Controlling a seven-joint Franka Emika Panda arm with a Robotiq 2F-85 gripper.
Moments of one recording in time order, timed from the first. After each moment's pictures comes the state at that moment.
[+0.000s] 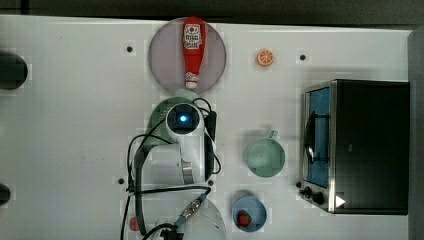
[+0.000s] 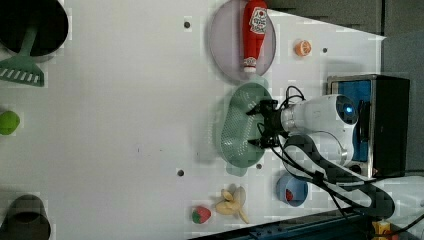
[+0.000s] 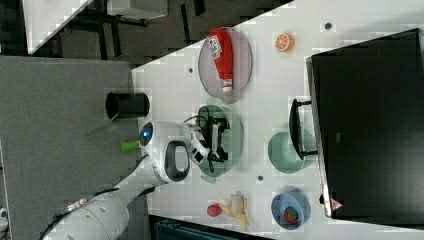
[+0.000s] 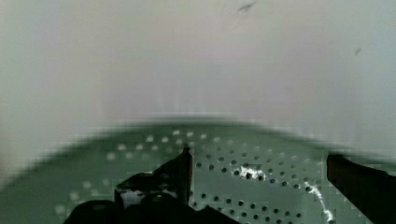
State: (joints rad) arm 0.13 0.44 0.01 -2.33 -0.01 1.02 0.98
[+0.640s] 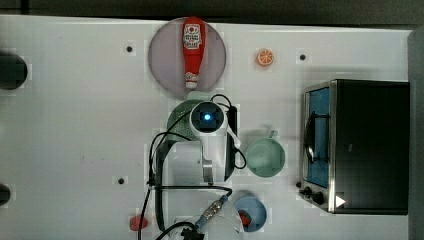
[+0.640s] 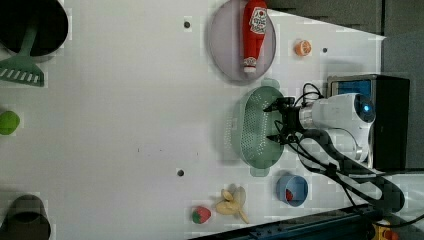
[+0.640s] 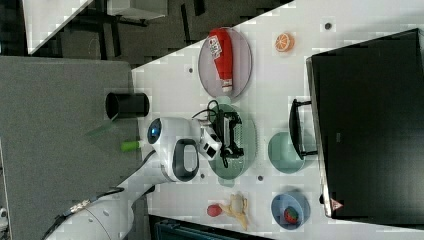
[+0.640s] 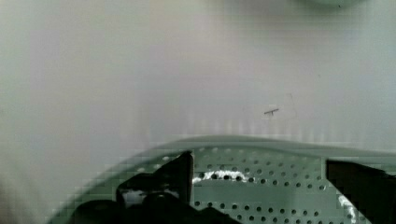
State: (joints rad) arm 0.14 0.43 -0.11 -2.31 -0.01 1.03 0.82
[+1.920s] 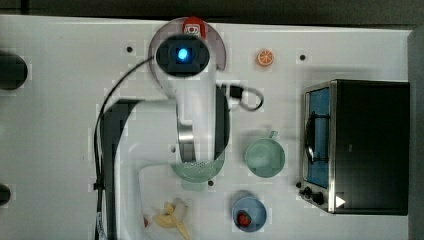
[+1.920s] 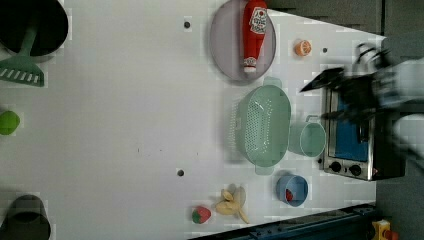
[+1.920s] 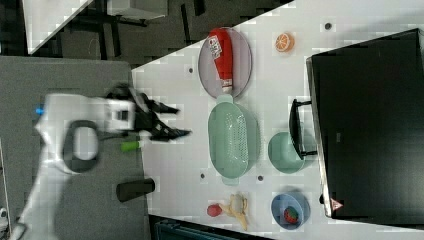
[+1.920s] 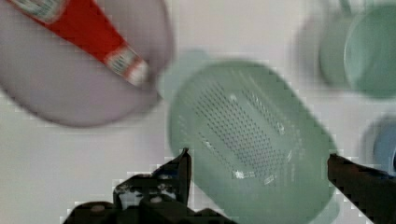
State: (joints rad) arm 0.15 0.14 -0.06 -1.90 -0.01 0.37 0.13
